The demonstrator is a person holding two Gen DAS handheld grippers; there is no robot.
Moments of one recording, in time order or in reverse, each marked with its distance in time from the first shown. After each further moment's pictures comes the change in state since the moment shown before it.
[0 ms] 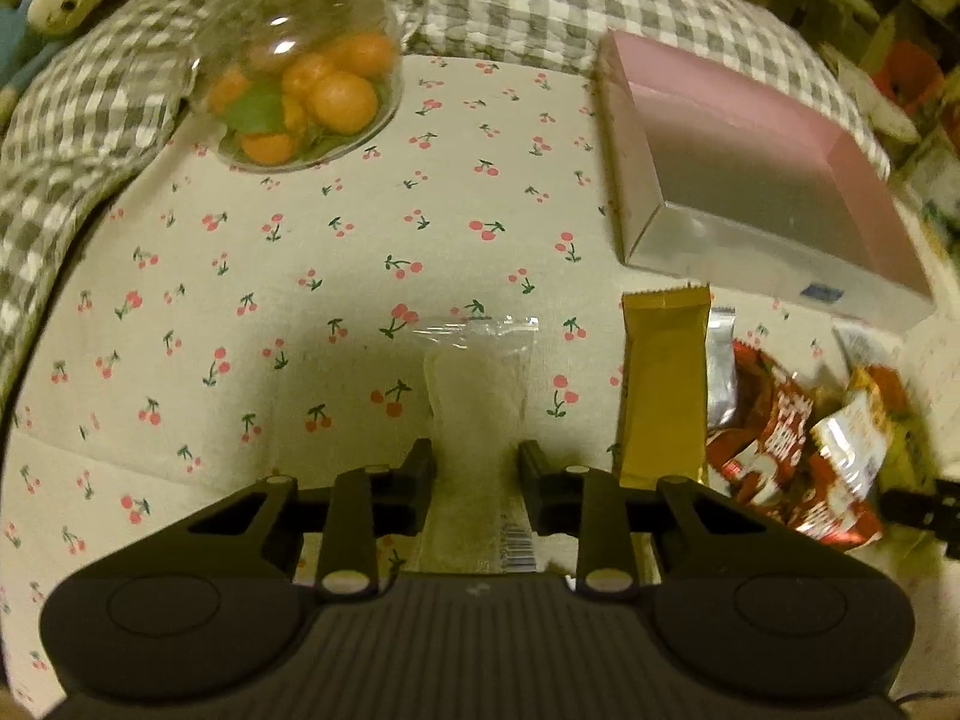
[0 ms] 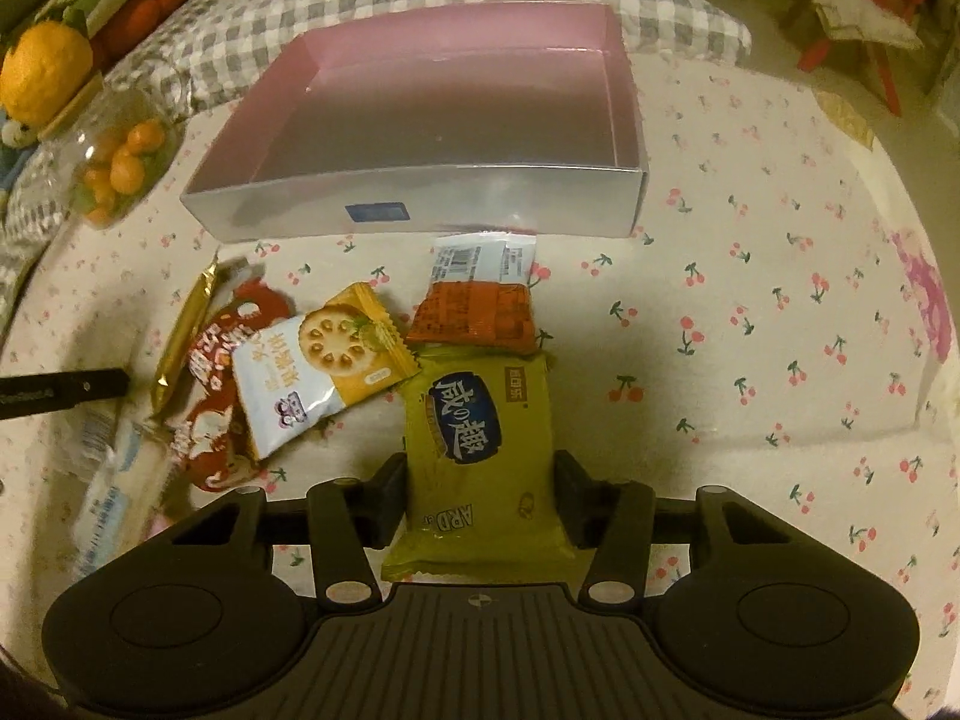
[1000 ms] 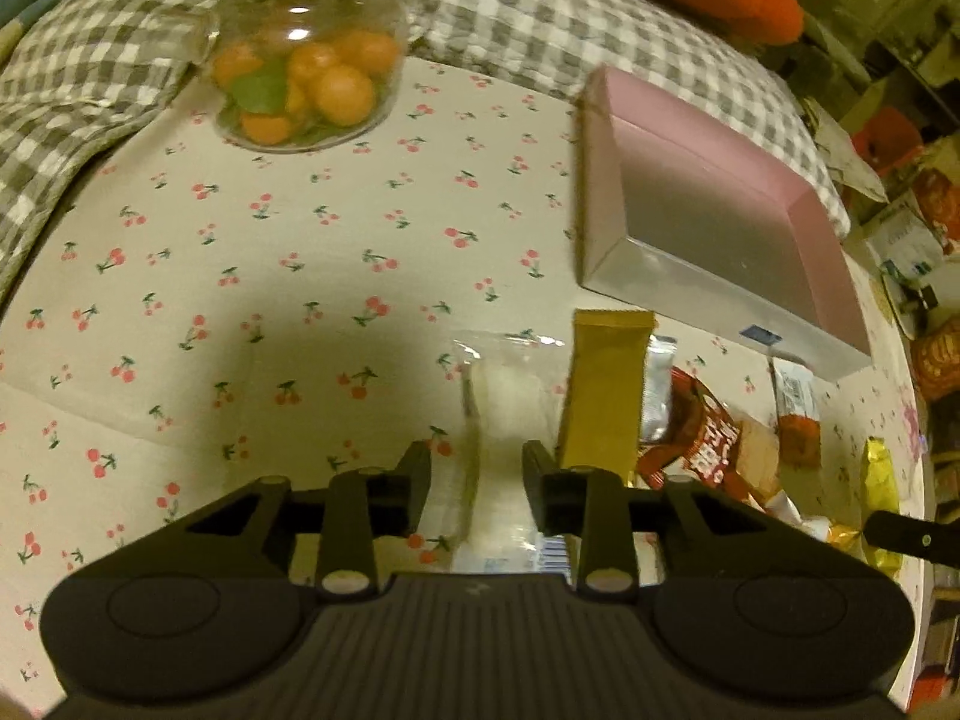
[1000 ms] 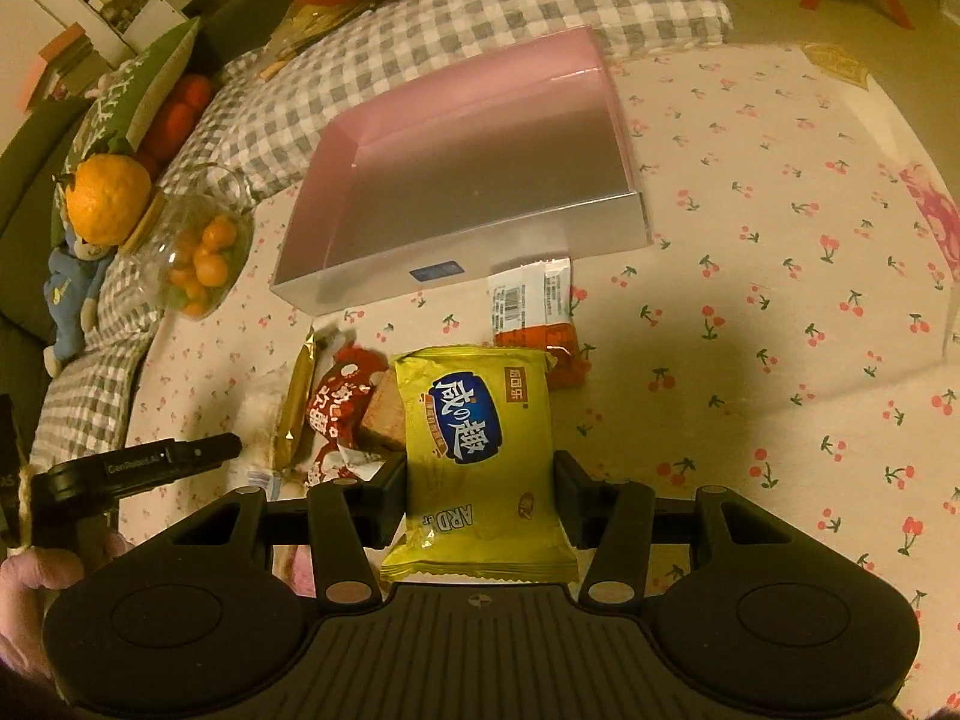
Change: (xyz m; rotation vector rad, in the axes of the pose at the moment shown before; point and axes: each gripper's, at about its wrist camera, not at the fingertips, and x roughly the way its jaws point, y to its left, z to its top) left arm -0.014 0.007 -0.003 -0.089 -0.003 -0.122; right arm -0.040 -0.022 0.004 0.173 -0.027 0.221
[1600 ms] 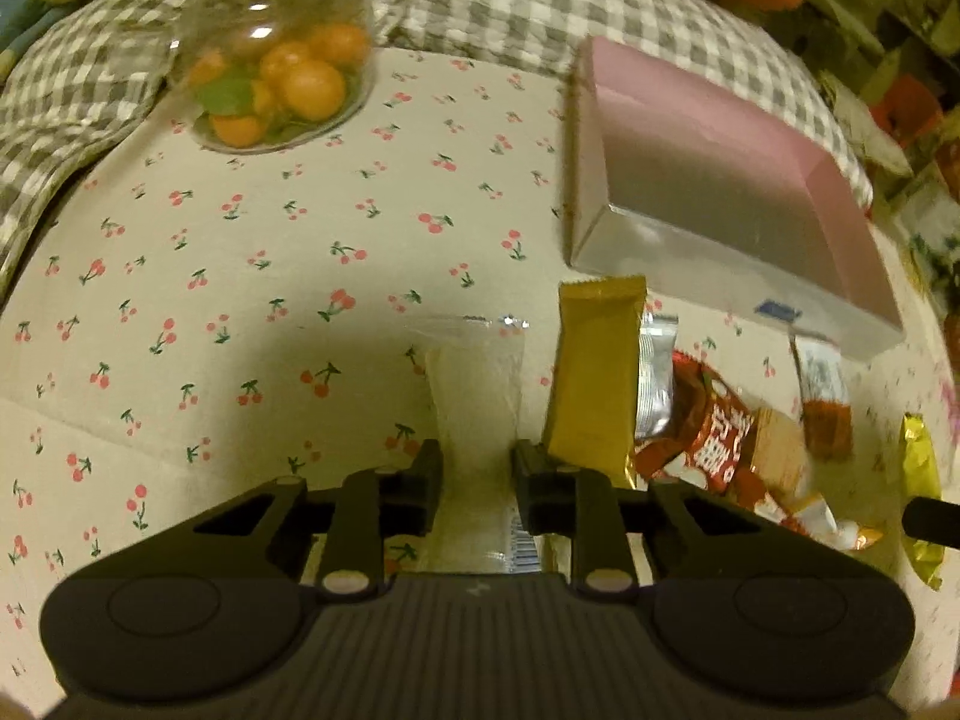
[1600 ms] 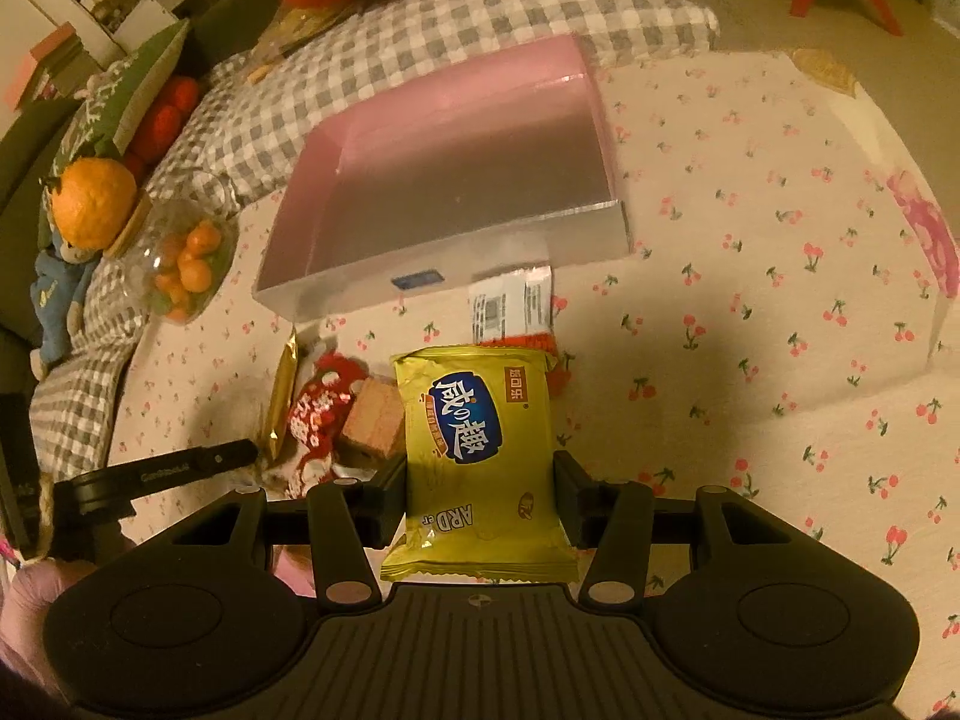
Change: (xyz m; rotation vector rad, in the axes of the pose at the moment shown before) left arm 0.015 -0.020 -0.001 0.020 -0.004 0.074; right arm -0.002 -0.004 0.005 -0.001 -0.016 -0.025
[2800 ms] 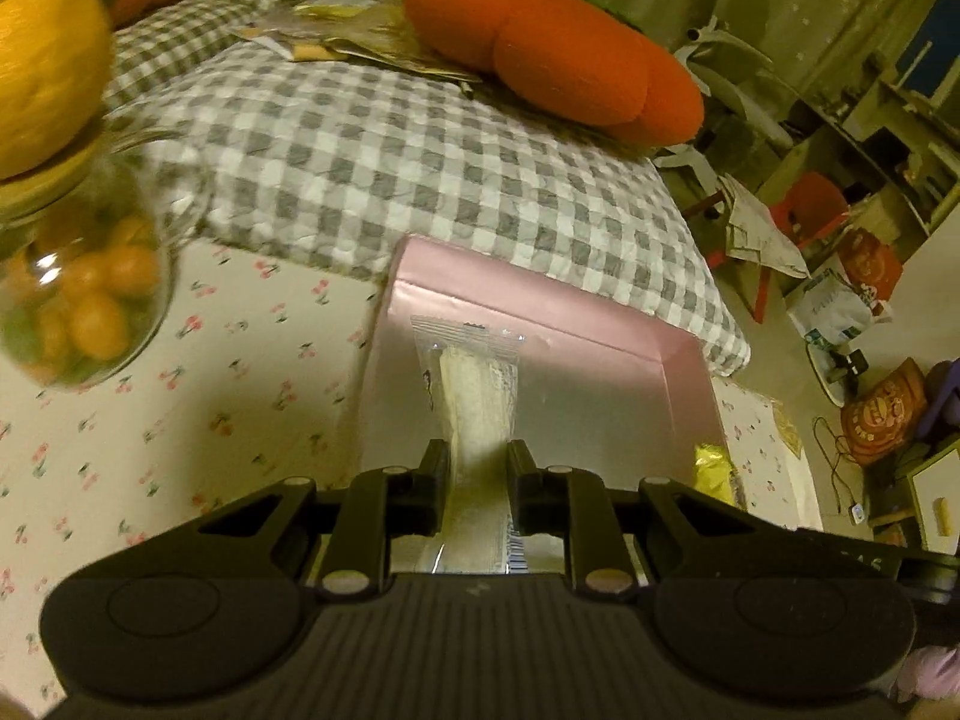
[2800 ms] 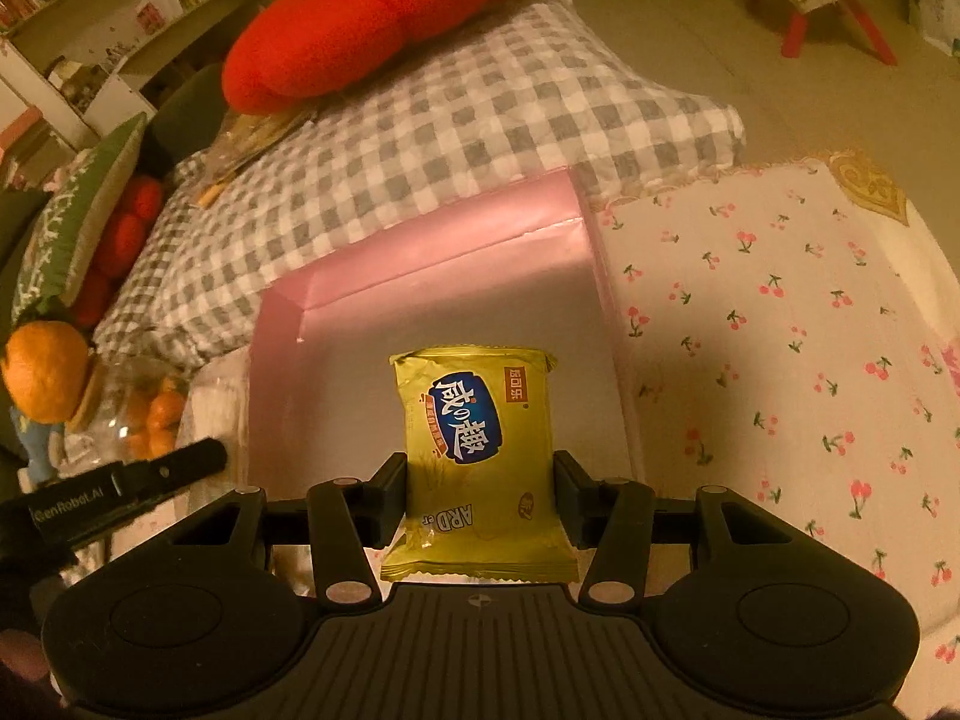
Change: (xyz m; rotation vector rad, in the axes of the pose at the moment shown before) left arm 0.007 -0.057 0.097 0.010 -0.172 -0.234; right arm 0.047 -0.014 0.114 0.065 -0.103 -0.002
